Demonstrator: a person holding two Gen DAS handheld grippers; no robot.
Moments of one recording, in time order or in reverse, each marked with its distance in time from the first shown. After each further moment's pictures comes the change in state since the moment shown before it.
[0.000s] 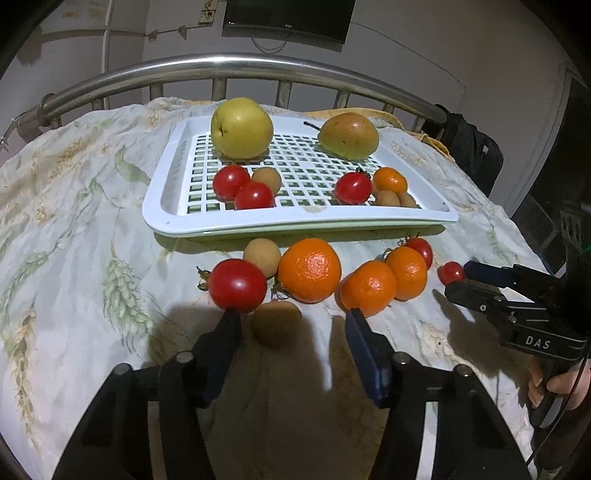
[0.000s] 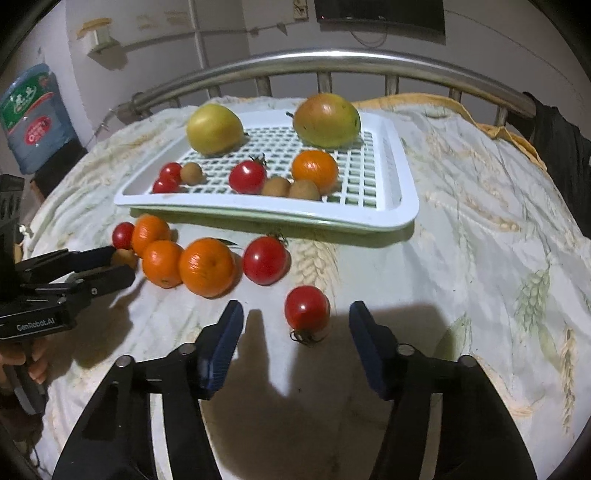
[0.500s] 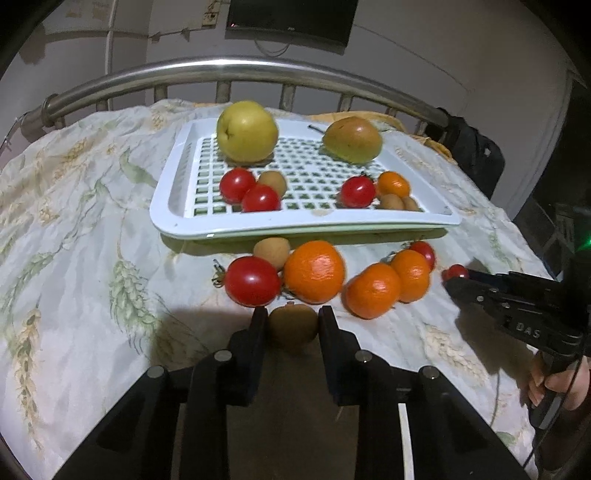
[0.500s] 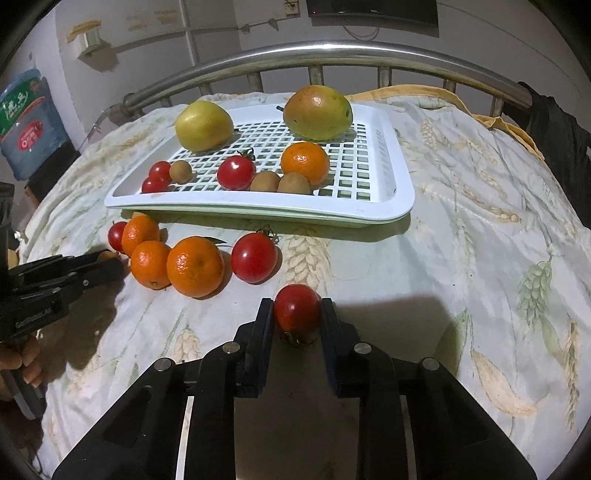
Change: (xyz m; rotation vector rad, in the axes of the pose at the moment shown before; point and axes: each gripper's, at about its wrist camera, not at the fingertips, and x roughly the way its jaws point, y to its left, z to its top) left arm -0.007 0.002 0.000 0.003 -0.023 -0.003; right arm 0.003 -0.005 0.001 0.025 0.007 -0.002
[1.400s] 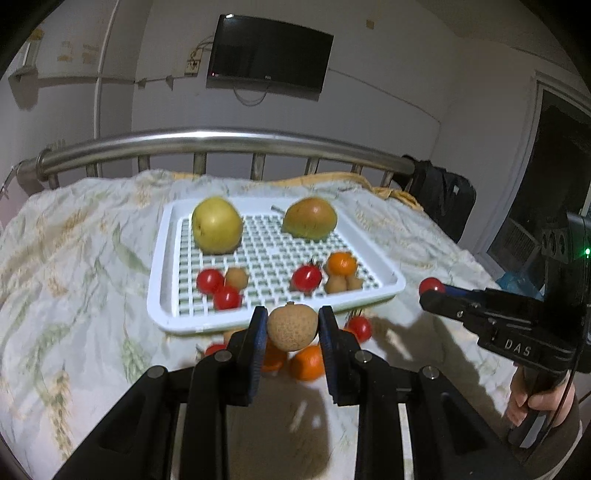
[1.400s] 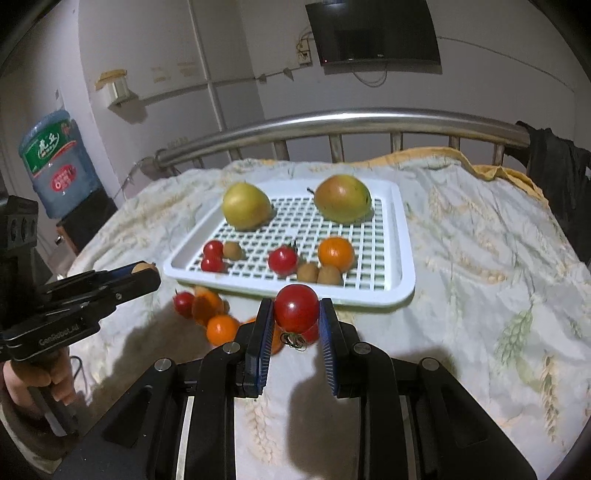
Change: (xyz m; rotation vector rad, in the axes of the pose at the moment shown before) left arm -0.056 -0.026 0.045 0.034 -0.175 -0.063; right arm -0.067 0.016 0.034 0.020 -0.189 0.088
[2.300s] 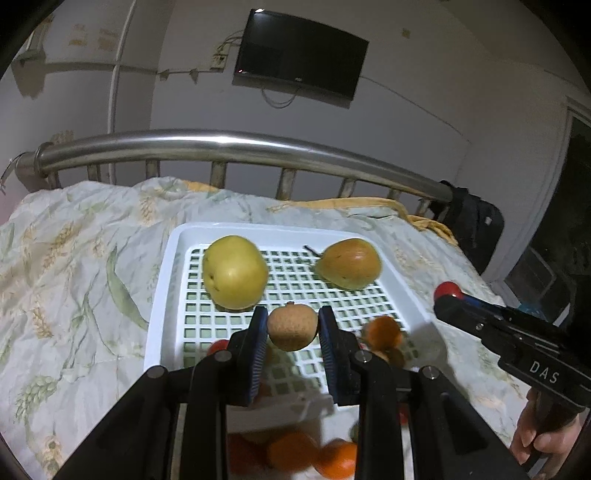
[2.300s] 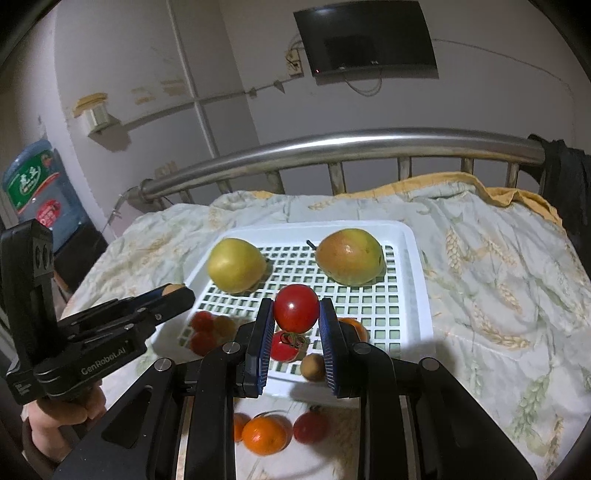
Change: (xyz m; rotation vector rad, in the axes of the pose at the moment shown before) left arm 0.068 0.033 0.054 -0.099 -0.002 0.066; right arm 0.054 -0.006 0.068 0.054 -0.030 -0.006
